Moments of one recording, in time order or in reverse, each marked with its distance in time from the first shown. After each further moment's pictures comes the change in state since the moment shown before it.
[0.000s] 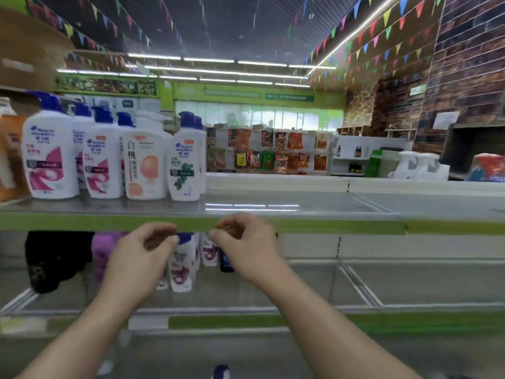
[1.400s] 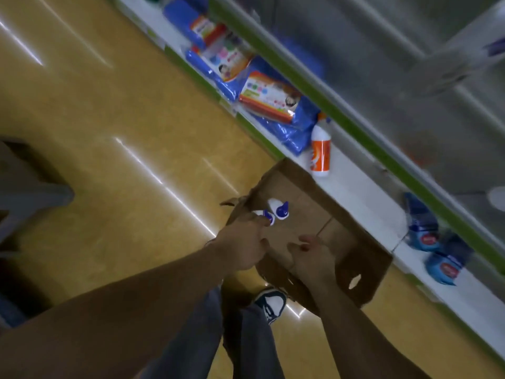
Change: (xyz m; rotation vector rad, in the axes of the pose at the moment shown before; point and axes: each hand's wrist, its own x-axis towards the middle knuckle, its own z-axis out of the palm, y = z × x) left_hand -0.569 -0.577 0.162 0.395 -0.757 -0.926; right_hand -0.453 0.595 0.374 -0.549 -1.111 0.779
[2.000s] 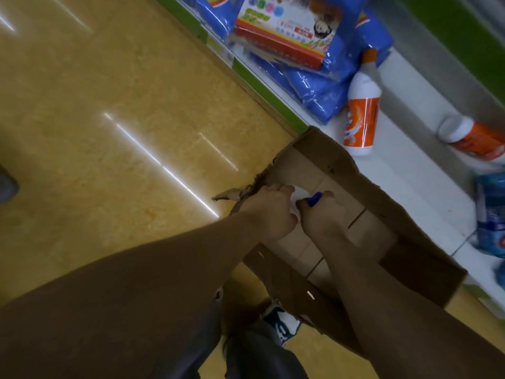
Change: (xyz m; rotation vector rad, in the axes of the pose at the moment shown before) left_hand 0.169 -0.073 0.075 -0.020 -0.145 -0.022; right_hand 0.203 -0.008 0.082 -0.019 0.148 0.010
